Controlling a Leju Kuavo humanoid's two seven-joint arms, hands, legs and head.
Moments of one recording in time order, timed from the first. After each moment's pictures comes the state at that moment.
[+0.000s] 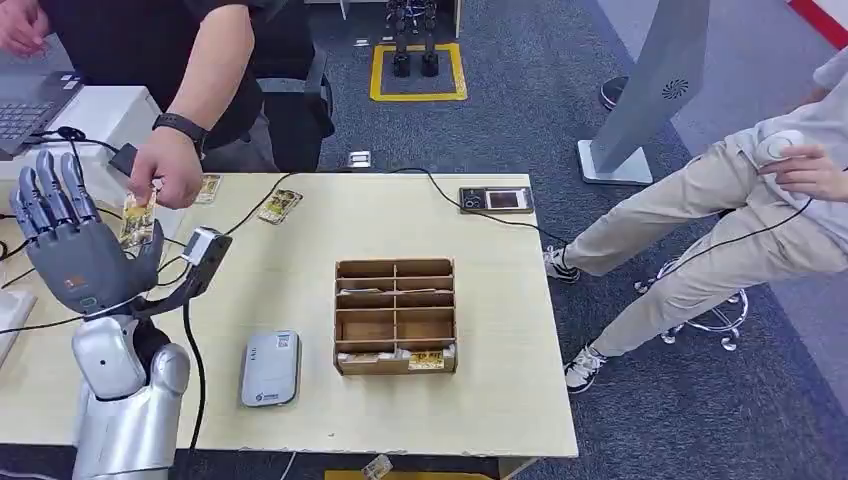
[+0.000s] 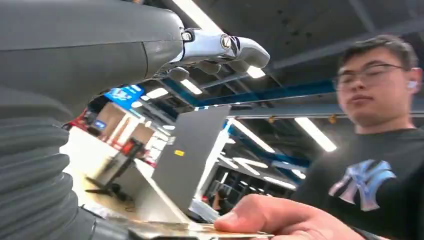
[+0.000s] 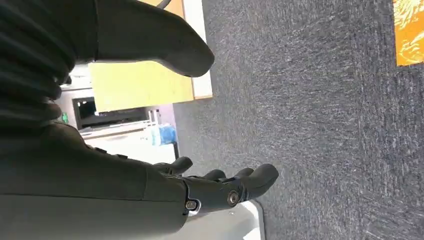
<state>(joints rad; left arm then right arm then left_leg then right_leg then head) -0.30 0.02 0.05 -1.48 -1.48 0.70 0.10 -0.01 -0.02 0.29 -0.14 0.01 -0.40 0.31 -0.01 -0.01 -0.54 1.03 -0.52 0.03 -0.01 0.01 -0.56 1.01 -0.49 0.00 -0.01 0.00</state>
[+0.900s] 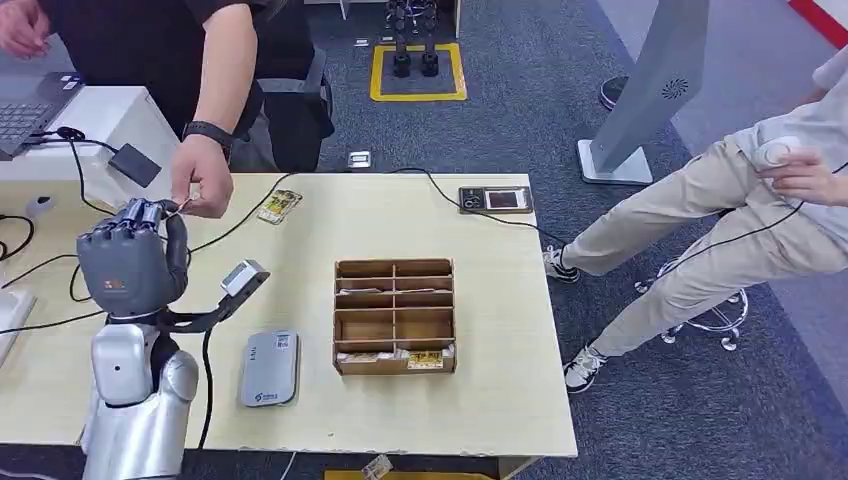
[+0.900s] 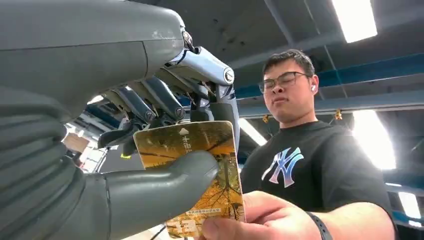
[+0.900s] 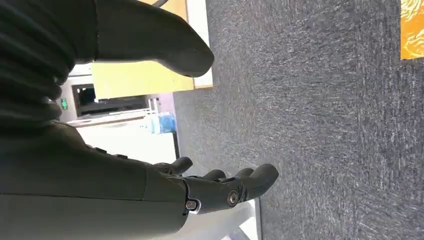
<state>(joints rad) -0.28 -0.01 0.07 -1.47 -1.47 0.70 -0.16 -0.01 -0.02 0.32 -0.14 0.03 -0.38 0.32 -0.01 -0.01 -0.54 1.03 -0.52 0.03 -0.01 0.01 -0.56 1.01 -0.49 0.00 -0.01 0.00</state>
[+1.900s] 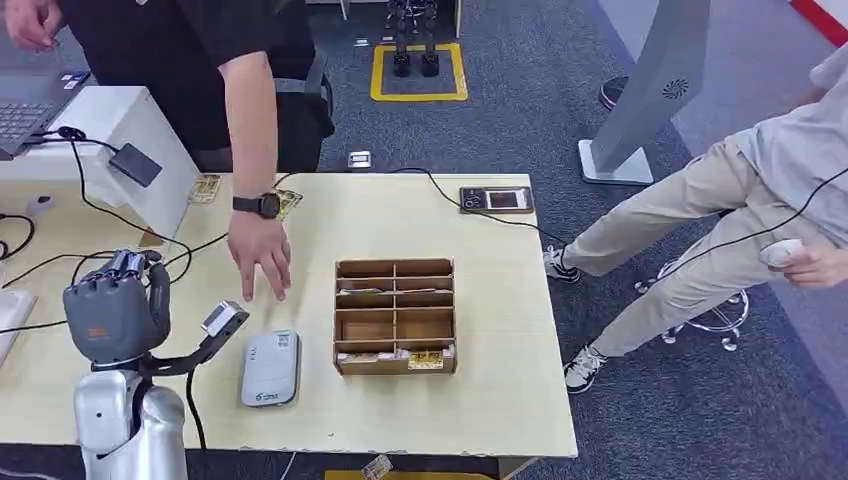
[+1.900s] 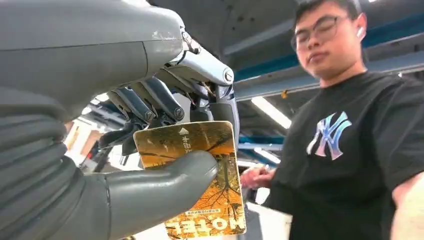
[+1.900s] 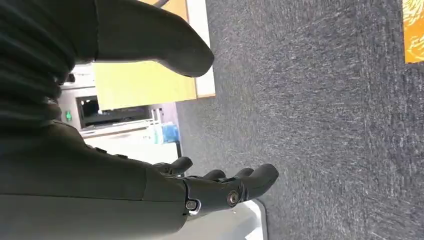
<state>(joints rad) -0.22 -0.22 0.45 -1.48 -1.43 0.70 -0.52 -0.01 -0.02 0.32 -0.13 -0.02 -0.39 0.31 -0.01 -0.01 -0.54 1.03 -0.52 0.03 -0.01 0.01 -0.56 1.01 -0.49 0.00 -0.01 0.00</state>
